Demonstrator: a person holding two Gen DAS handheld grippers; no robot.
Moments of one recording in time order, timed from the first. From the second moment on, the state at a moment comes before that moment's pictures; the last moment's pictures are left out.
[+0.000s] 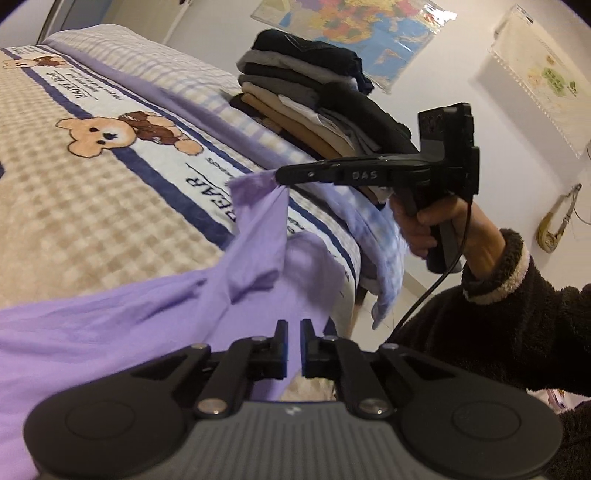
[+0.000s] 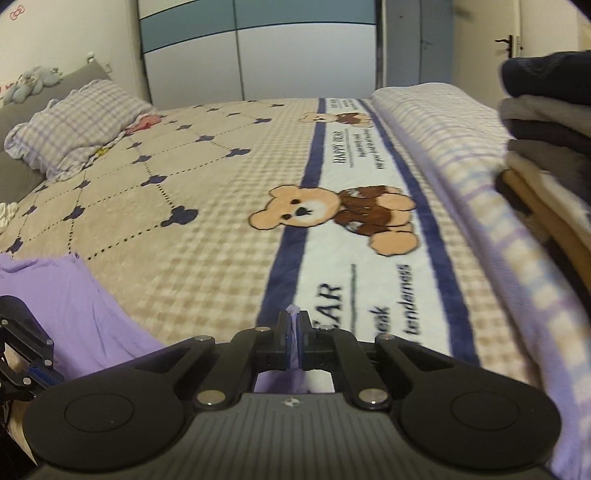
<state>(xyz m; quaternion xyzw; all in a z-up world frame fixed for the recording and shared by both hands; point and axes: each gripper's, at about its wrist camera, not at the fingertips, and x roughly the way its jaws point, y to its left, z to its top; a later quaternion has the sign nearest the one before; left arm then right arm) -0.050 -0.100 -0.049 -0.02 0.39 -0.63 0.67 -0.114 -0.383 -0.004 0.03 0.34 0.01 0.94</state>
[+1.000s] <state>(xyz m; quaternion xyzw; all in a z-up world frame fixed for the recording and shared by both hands) -0.048 -0.109 -0.064 0.08 0.38 -0.58 0.71 -0.198 -0.343 -0.031 -0.03 0.46 -0.03 0.89</state>
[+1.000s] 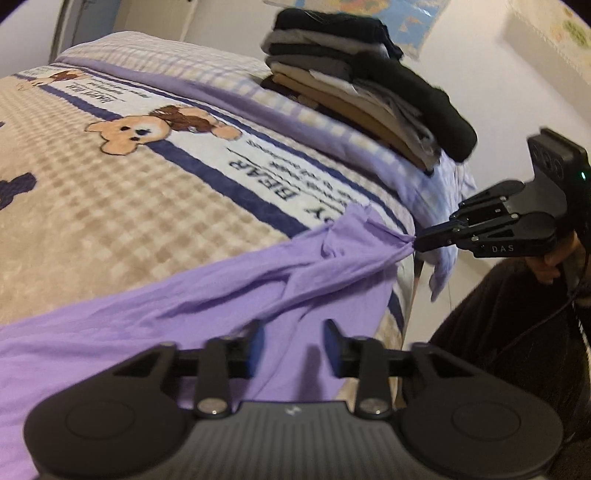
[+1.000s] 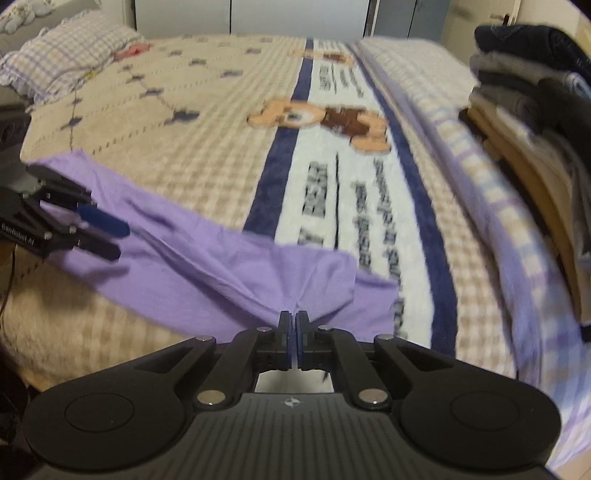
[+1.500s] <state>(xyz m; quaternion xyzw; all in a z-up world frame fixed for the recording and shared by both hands) -0.051 -0.106 -0.063 0.08 0.40 -0.60 0.69 -0.169 -0.403 -0.032 0.03 0.45 -0.10 0.89</state>
